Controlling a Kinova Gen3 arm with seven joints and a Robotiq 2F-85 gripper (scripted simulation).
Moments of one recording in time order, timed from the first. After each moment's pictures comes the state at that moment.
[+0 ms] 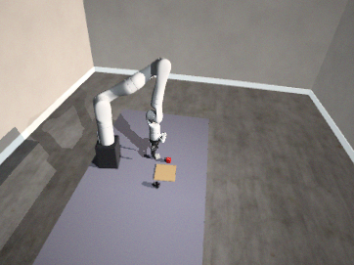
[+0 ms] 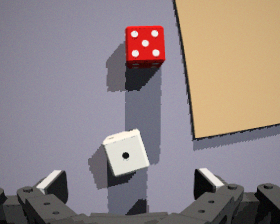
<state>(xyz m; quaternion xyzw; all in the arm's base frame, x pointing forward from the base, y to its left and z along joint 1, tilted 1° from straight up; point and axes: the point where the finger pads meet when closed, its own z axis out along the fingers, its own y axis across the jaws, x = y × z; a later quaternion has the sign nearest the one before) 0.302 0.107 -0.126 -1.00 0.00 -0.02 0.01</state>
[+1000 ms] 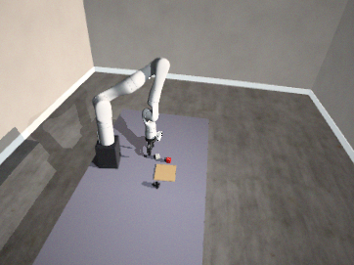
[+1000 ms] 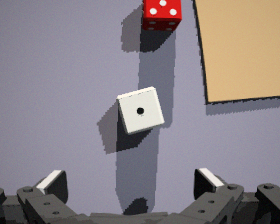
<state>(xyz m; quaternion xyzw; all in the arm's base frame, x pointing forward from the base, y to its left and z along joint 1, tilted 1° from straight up) 0.269 0.117 -0.129 -1.00 -0.02 -0.01 0.00</state>
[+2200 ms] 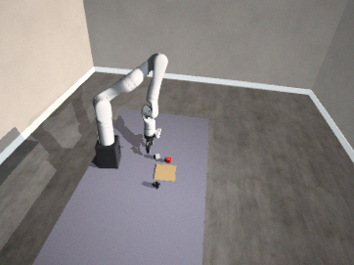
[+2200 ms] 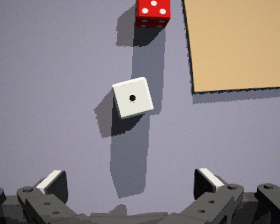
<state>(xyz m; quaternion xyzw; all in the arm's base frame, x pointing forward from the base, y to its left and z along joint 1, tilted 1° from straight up) 0.260 0.111 -0.105 -1.00 -0.02 0.00 -0.01</state>
